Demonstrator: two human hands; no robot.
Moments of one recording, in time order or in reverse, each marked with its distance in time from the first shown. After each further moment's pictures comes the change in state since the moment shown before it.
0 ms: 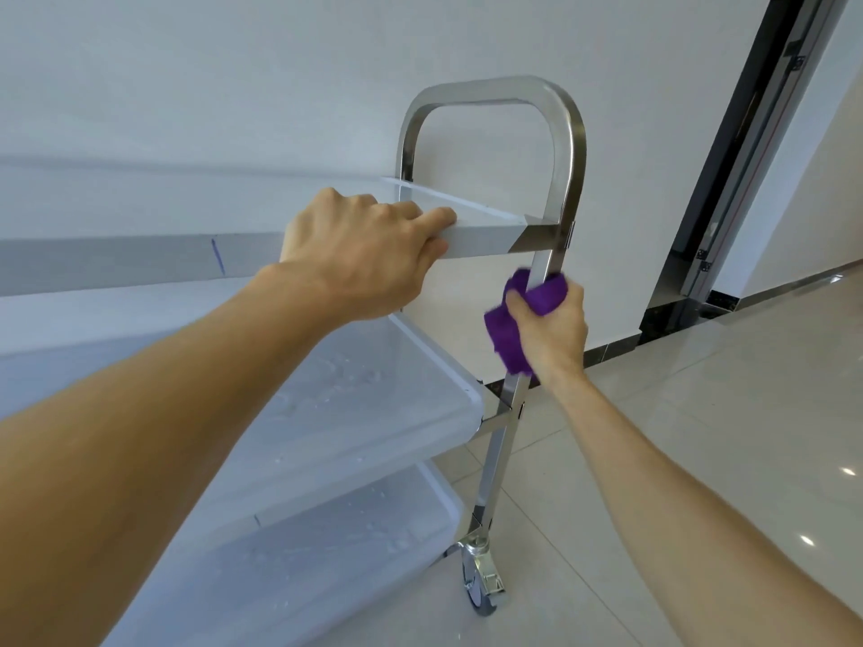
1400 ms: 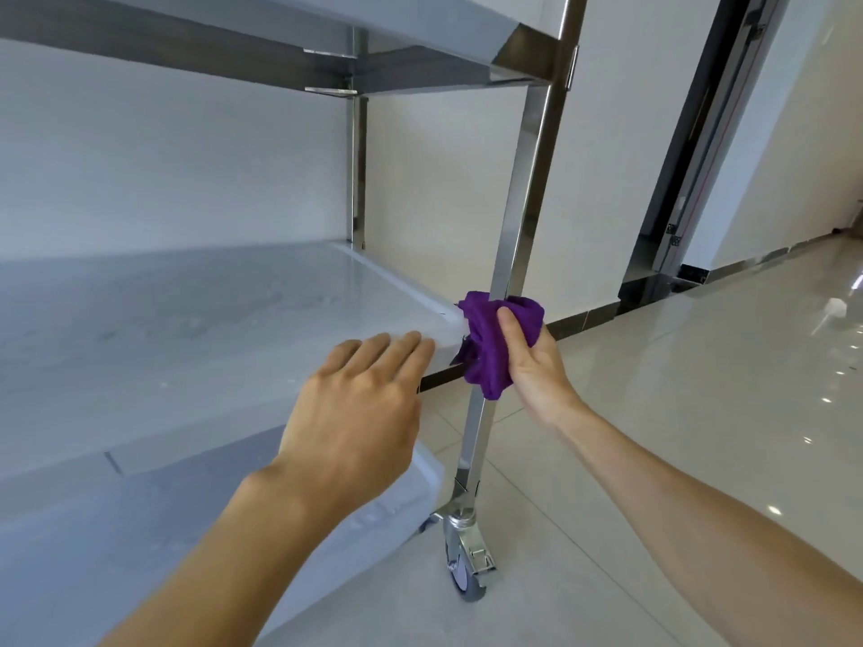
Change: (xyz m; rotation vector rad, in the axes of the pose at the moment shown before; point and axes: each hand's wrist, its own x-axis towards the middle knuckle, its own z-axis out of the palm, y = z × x) left_hand -0.142 0.143 0.145 -0.349 -0.050 -0.047; right_hand -0.034 0.169 -0.003 0.314 -0.347 0.000
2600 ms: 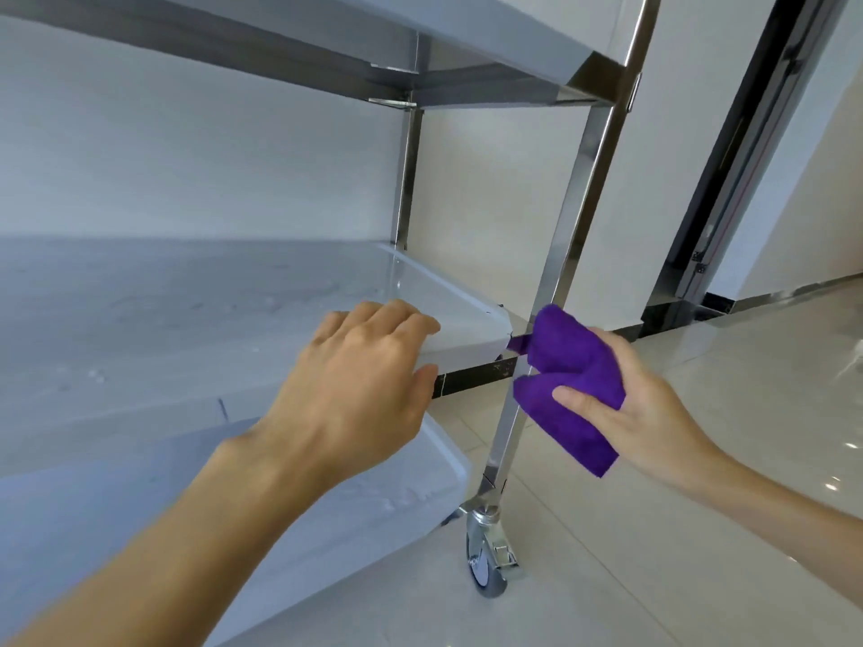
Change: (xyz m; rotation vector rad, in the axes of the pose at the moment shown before) left_hand -0.030 -0.030 -0.045 -0.226 0.010 -0.135; right_hand -0.090 -0.070 -0.033 -0.565 -0.261 -0.187
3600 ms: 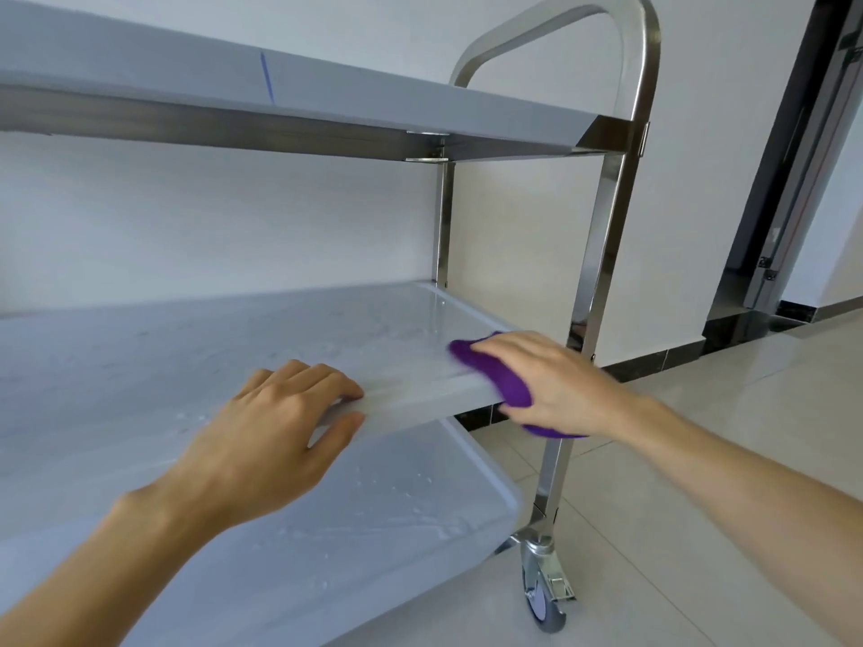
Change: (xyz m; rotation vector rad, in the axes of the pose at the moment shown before) left_hand -0.045 -0.072 -0.050 0.107 -0.109 -0.047; right_hand 0.089 -0.022 0.054 -0.710 -0.303 -0.455
